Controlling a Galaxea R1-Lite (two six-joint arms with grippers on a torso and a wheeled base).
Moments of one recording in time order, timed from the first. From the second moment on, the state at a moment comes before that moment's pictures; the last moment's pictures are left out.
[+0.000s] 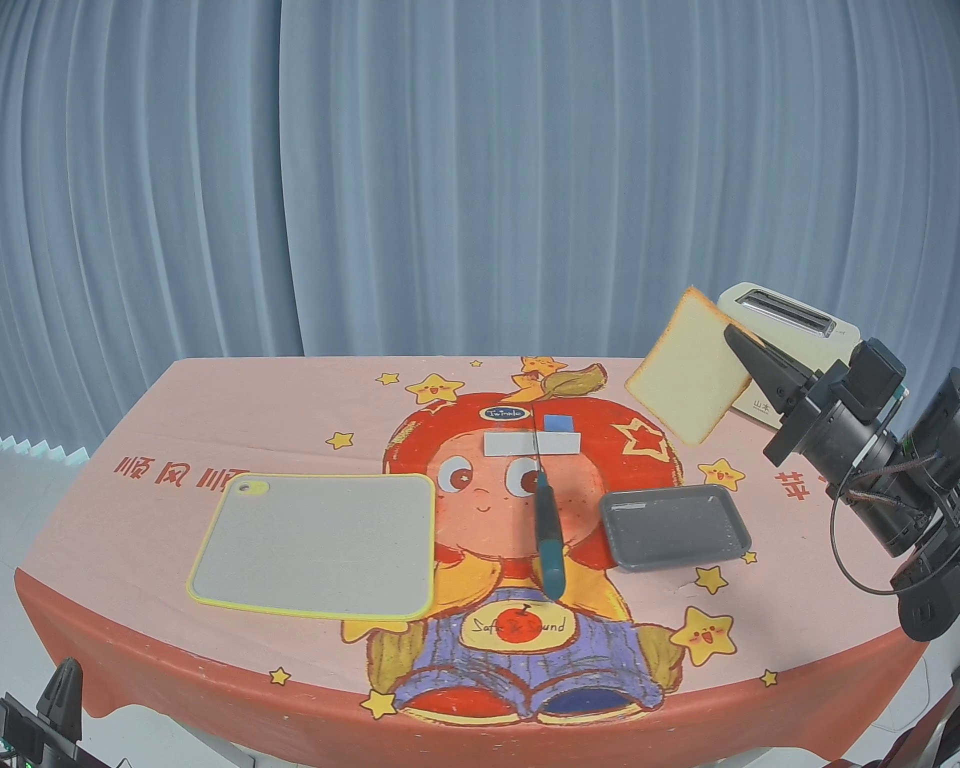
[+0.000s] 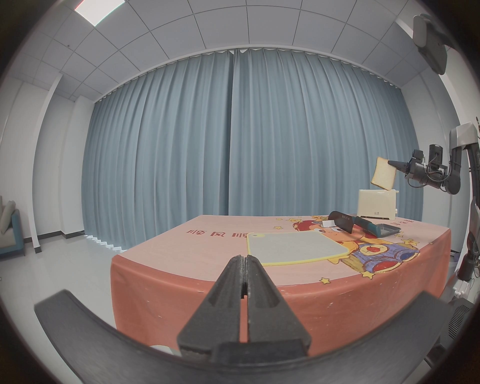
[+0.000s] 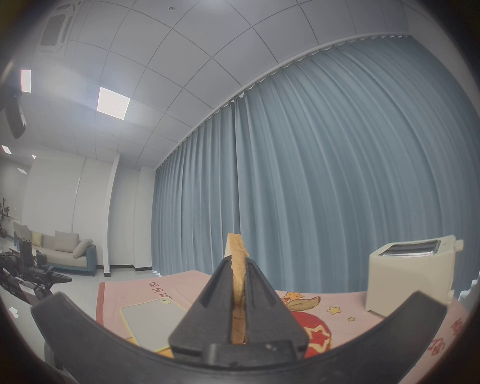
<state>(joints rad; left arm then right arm) 0.00 0.03 -0.02 0.00 0.03 -0.01 0.43 1.66 -0.40 -1.52 0.19 0.15</state>
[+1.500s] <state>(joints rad) 0.00 0.03 -0.02 0.00 0.03 -0.01 0.55 1.75 -0.34 -1.52 0.15 0.15</state>
